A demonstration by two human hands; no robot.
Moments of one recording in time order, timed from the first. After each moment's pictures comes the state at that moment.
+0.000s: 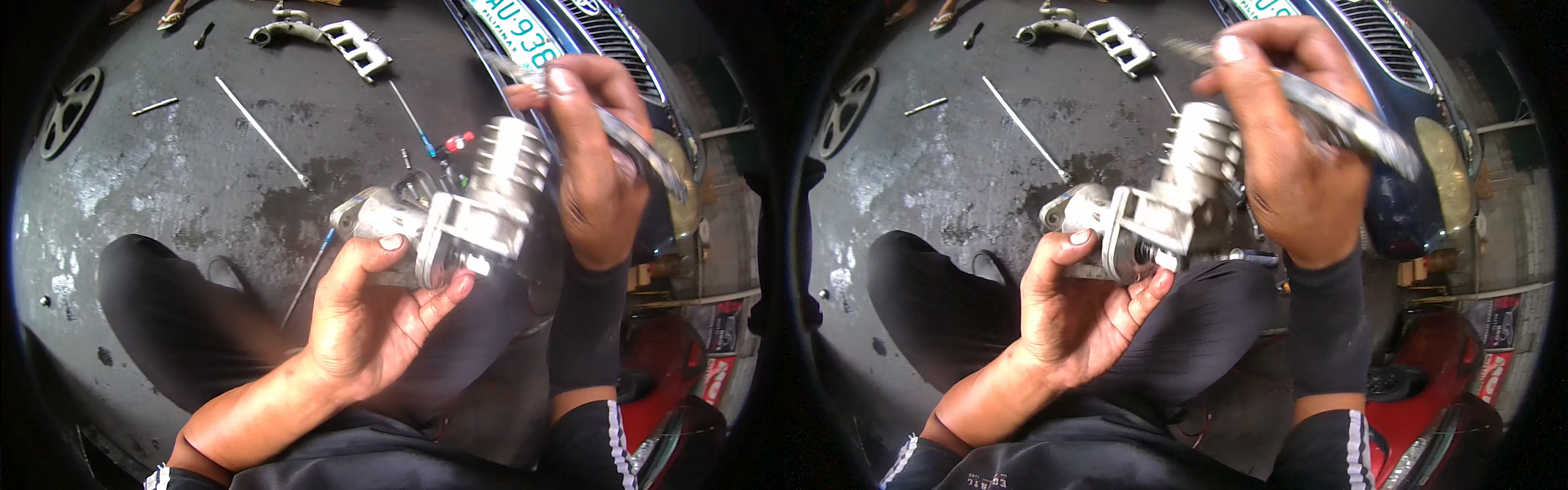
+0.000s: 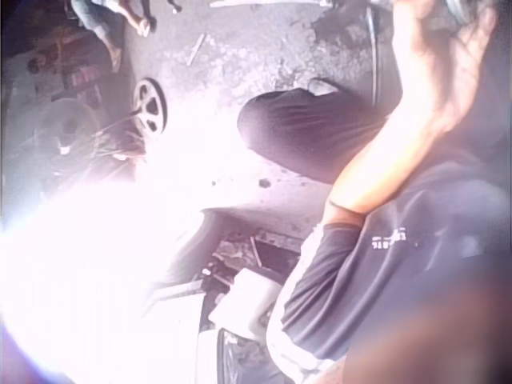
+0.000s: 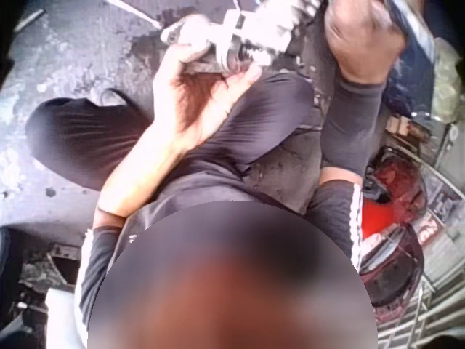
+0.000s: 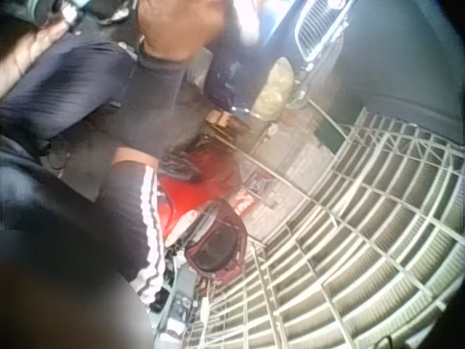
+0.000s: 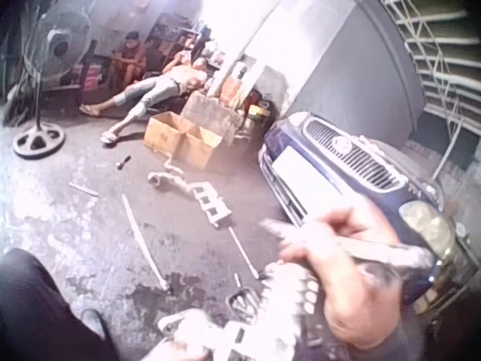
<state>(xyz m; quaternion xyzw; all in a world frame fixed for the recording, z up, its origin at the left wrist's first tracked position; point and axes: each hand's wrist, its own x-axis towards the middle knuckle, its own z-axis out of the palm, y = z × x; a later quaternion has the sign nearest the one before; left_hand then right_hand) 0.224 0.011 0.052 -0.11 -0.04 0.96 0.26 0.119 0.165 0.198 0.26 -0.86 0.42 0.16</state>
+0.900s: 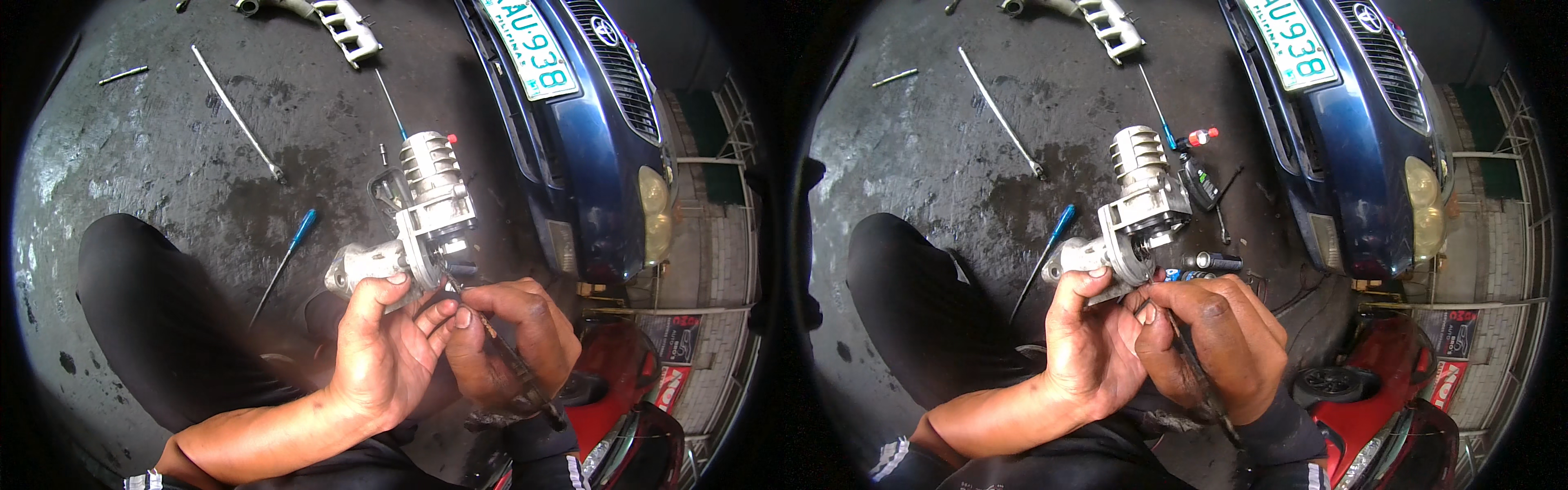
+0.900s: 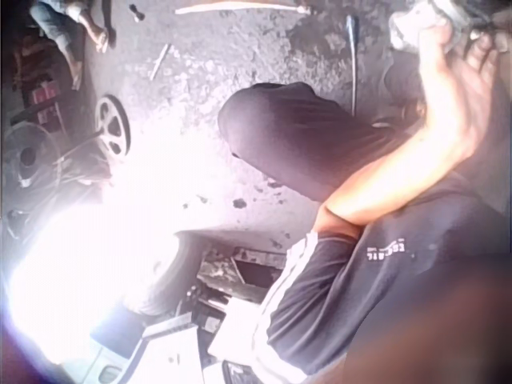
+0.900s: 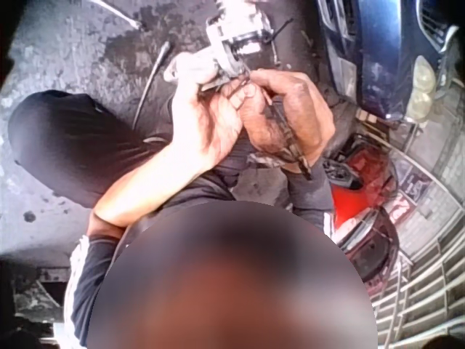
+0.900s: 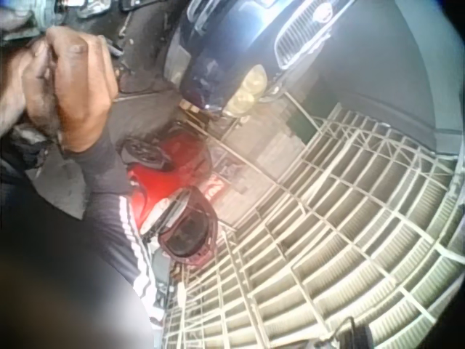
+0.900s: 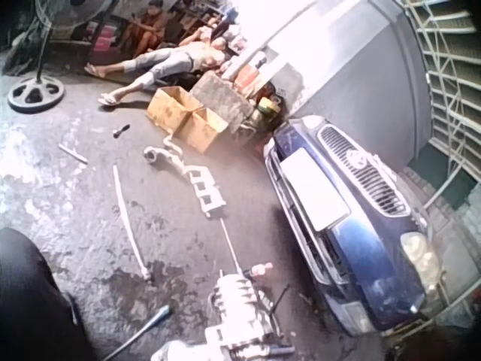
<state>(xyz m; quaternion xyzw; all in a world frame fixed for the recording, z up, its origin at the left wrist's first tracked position) 0.214 0.038 0.020 -0.21 -0.16 0.92 0.27 0.198 0.141 0.140 0.25 -0.95 0.16 0.11</state>
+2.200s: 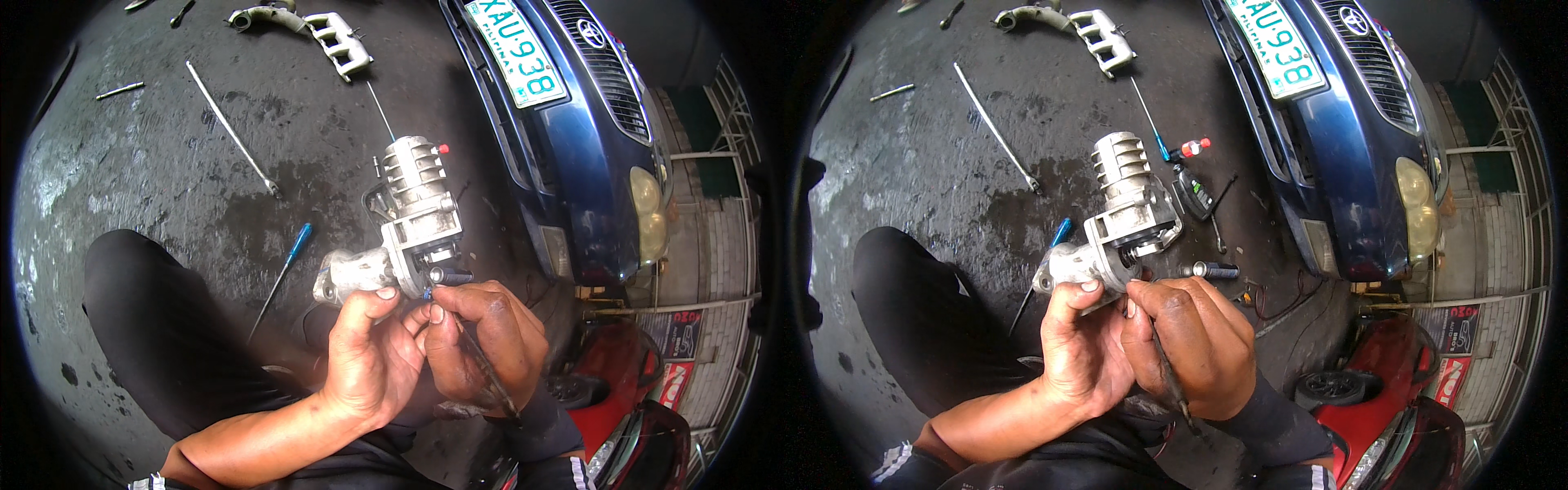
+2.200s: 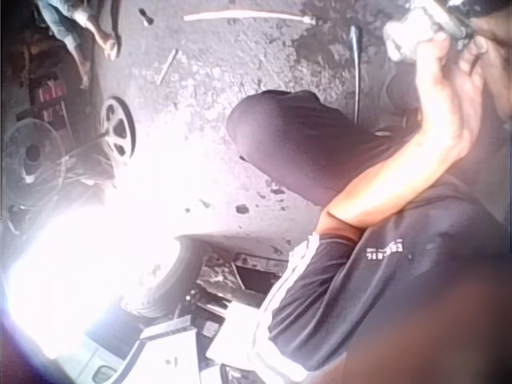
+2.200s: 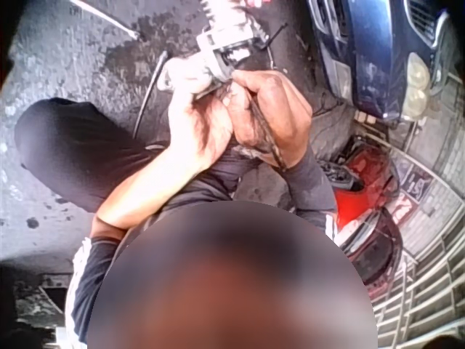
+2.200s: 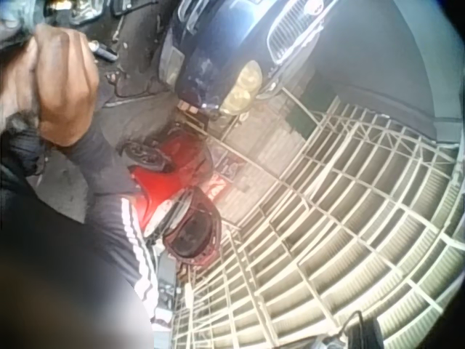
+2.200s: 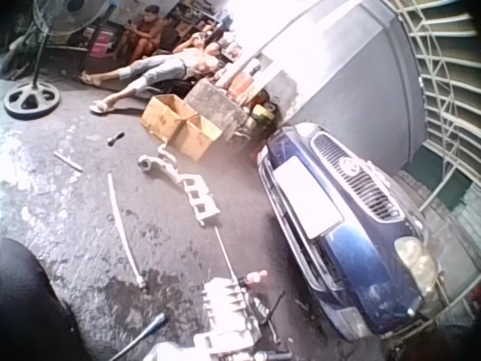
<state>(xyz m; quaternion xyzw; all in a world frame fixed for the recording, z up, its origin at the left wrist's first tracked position) 0.211 0.036 0.021 -0.16 -0.14 0.95 0.22 0.188 0.146 0.130 0.31 -0.93 0.15 0.11</state>
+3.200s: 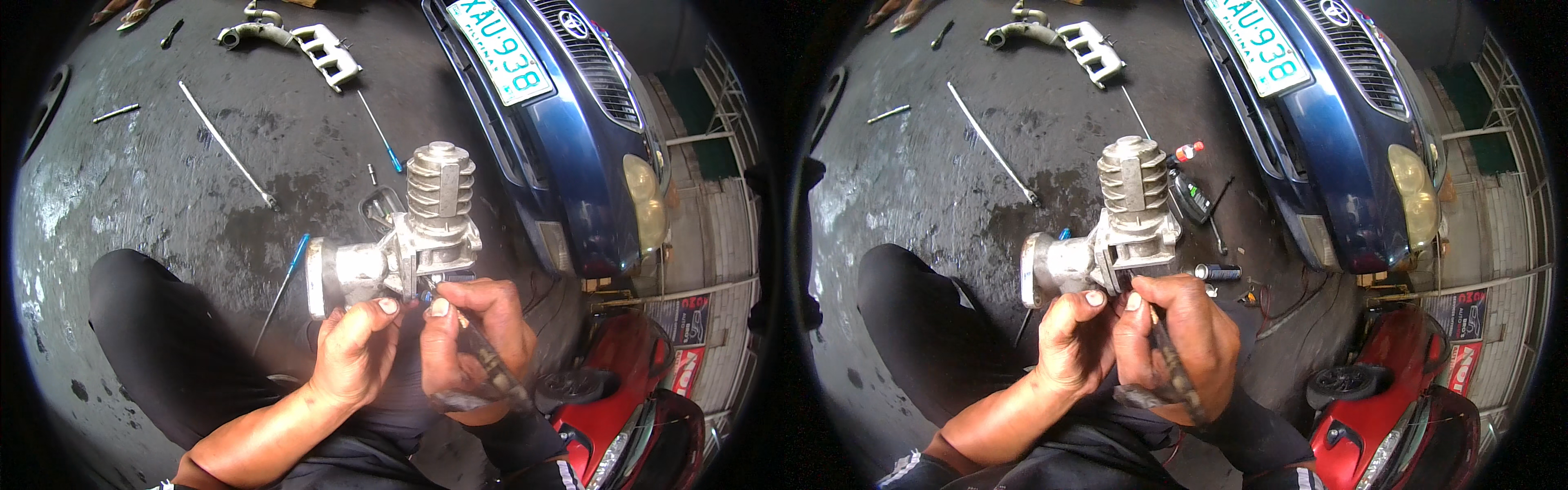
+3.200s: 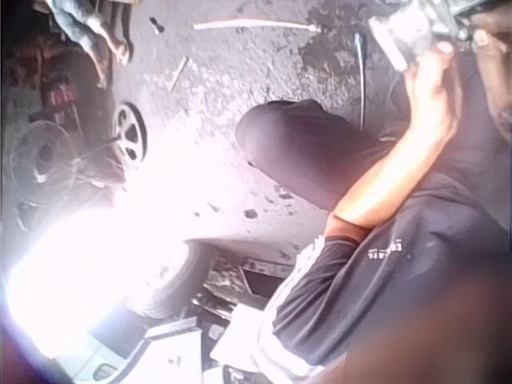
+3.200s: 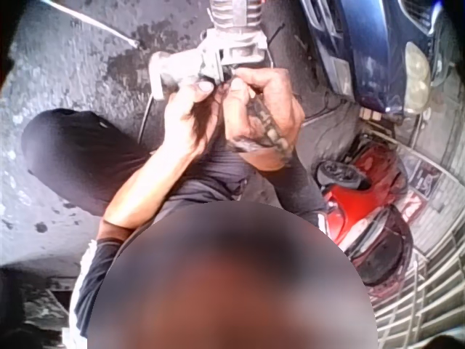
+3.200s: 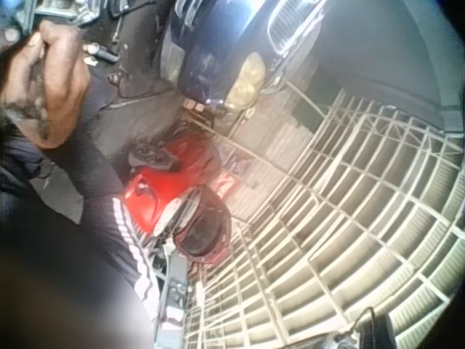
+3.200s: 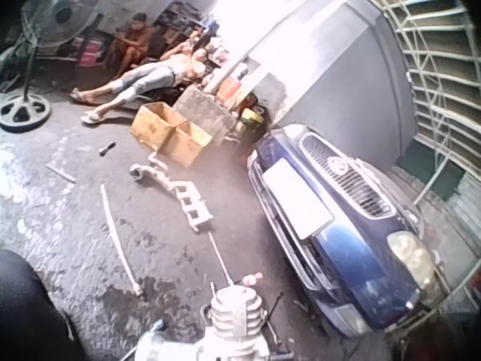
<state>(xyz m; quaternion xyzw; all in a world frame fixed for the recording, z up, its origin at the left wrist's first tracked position) 0.209 0.041 -0.009 -0.12 -0.04 0.97 0.19 0.208 0.133 0.112 0.16 -0.95 0.21 0.19</state>
